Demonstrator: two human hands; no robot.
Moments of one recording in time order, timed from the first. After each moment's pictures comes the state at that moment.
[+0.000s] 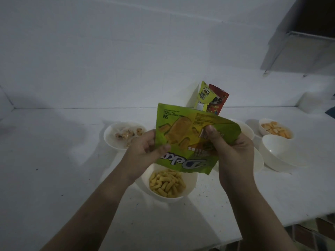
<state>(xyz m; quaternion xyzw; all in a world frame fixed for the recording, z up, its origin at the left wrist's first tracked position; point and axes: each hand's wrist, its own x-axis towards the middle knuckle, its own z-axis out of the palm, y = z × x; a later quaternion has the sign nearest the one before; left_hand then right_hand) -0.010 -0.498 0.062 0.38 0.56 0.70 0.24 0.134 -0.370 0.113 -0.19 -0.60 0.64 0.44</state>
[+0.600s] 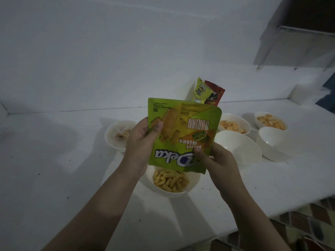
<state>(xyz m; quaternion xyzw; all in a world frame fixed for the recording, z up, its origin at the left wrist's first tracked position) -0.012 -0.489 0.076 0.26 0.52 0.79 0.21 0.143 -0.373 0.062 -0.27 -0.72 0.56 0.30</state>
